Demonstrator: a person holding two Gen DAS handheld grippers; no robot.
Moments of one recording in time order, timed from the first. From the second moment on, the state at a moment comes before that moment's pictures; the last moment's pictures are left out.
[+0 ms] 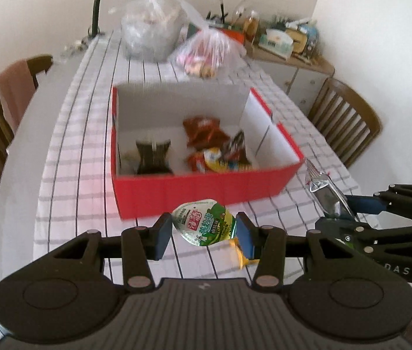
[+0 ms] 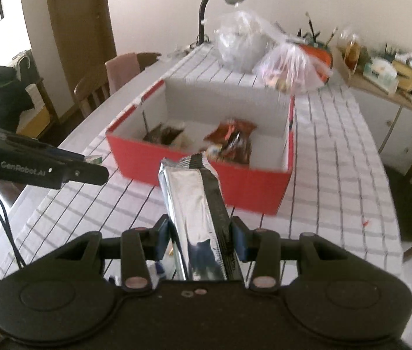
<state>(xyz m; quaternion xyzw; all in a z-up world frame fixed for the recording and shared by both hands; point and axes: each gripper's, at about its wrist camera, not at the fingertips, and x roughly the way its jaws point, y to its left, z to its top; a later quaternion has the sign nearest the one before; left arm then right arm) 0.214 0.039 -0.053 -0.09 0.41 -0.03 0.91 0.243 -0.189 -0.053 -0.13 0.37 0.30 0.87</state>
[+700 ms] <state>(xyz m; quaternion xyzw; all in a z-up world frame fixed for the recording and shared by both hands) 0.325 0.053 -0.044 -0.02 0.41 0.04 0.91 0.367 -0.129 -0.042 -0.19 0.35 0.25 0.88</state>
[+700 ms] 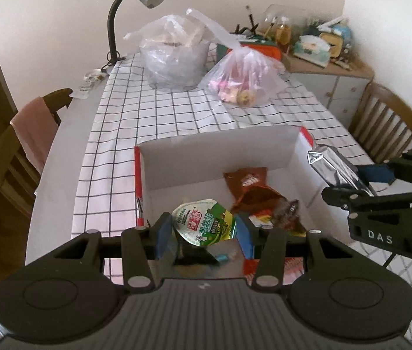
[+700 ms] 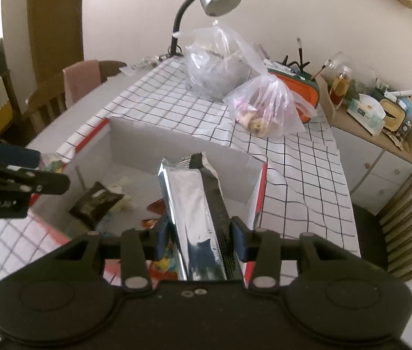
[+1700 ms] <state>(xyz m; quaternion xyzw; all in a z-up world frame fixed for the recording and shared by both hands) 0.404 0.067 -0.116 -0.02 0.52 0.06 0.85 0.451 -0.070 -0.117 -0.24 0.43 0.29 0.82</state>
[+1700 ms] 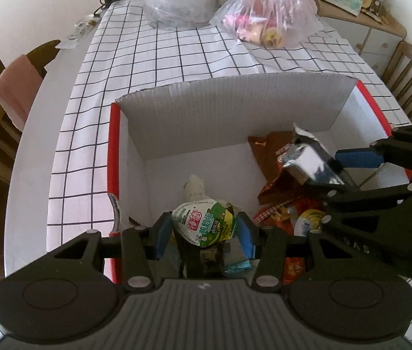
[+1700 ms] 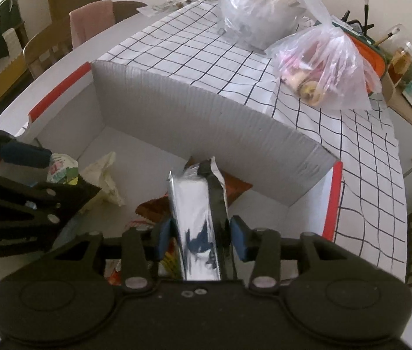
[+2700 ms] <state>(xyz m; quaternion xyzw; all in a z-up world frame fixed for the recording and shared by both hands) 0.307 0.053 -0.035 -0.04 0.42 0.01 0.91 0.357 -0.121 -0.027 -0.14 0.37 0.30 0.87</state>
